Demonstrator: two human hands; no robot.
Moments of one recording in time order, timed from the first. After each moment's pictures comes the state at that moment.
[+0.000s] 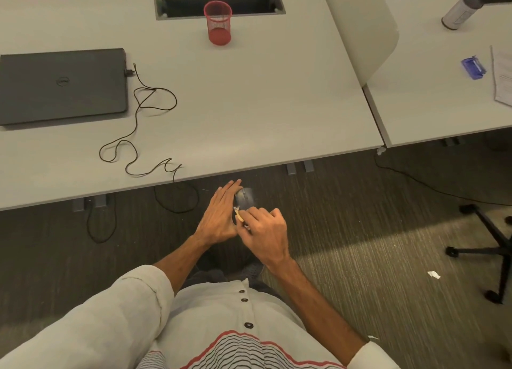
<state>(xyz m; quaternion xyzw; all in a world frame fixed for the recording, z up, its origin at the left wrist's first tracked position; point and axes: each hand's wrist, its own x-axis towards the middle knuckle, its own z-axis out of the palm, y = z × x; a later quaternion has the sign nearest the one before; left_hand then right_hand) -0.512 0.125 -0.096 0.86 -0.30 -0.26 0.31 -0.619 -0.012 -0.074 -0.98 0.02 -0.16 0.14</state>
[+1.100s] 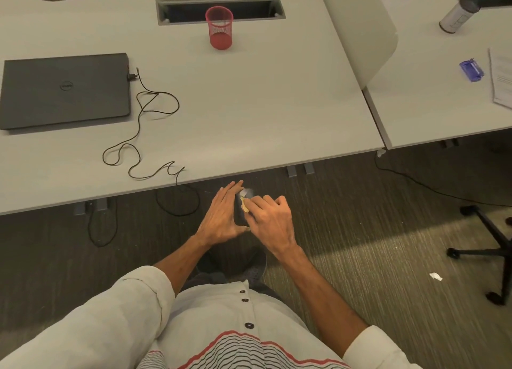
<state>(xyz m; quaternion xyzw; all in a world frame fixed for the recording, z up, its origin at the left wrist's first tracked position) -0.507 0.126 -0.089 0.87 -0.30 -0.25 0.32 -0.593 -0.034 -0.066 -0.99 -0.01 -0.13 0.07</state>
